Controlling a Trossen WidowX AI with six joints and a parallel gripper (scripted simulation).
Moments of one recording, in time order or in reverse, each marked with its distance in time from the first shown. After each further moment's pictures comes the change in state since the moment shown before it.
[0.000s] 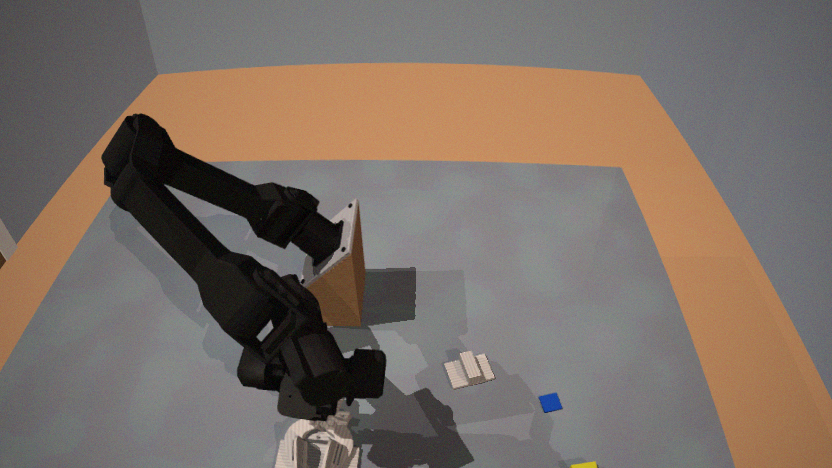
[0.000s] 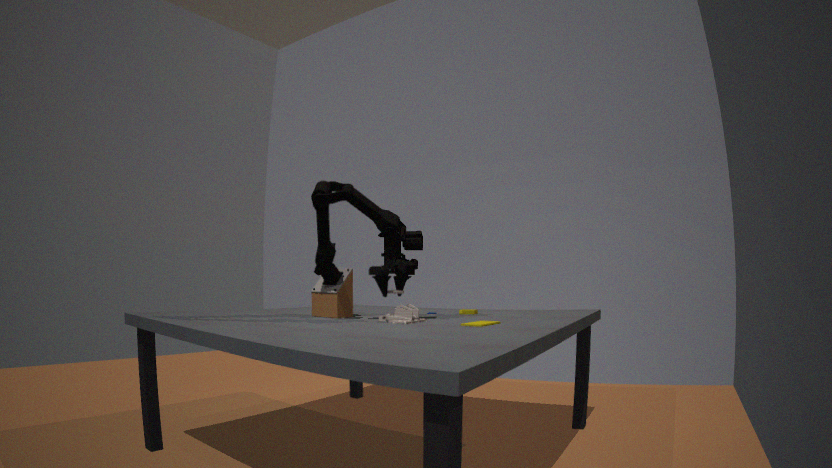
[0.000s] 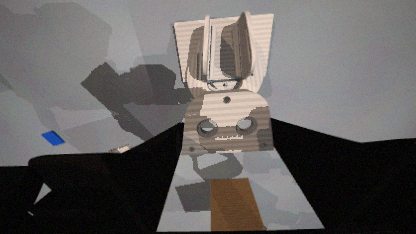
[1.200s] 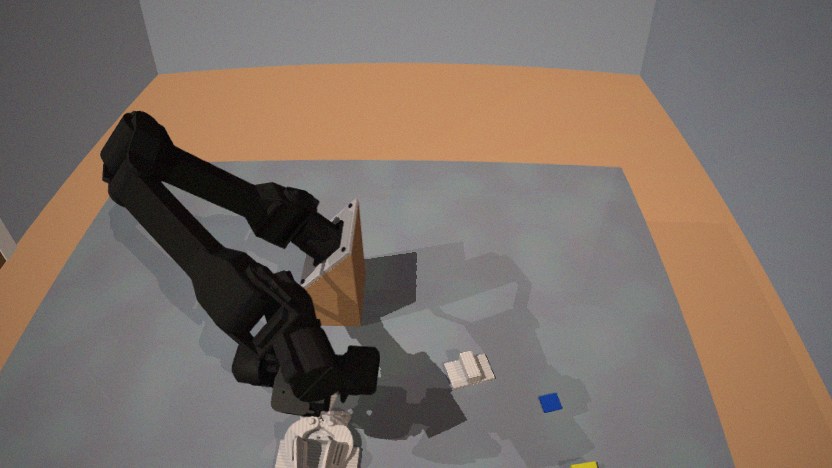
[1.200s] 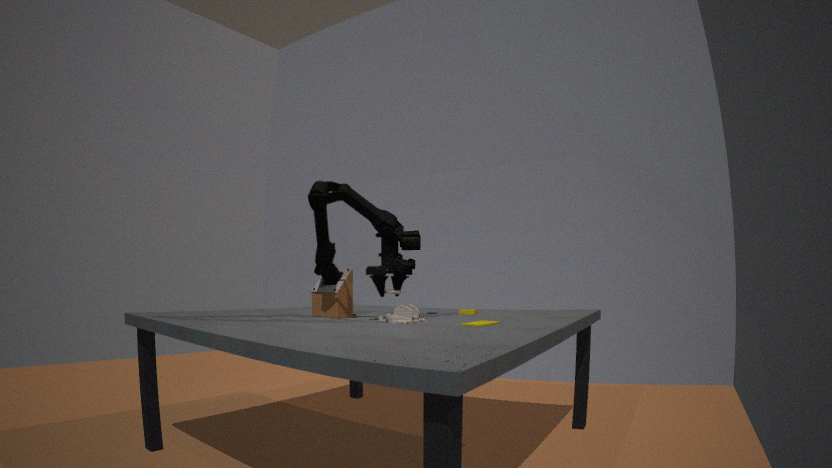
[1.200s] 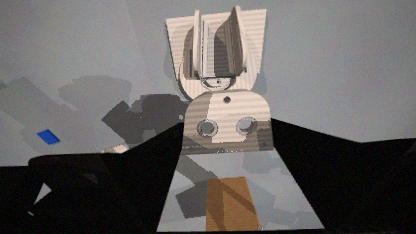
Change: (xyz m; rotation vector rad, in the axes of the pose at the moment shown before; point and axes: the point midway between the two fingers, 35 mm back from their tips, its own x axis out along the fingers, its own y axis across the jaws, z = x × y) arm 0.000 -0.009 -0.005 0.003 0.000 -0.001
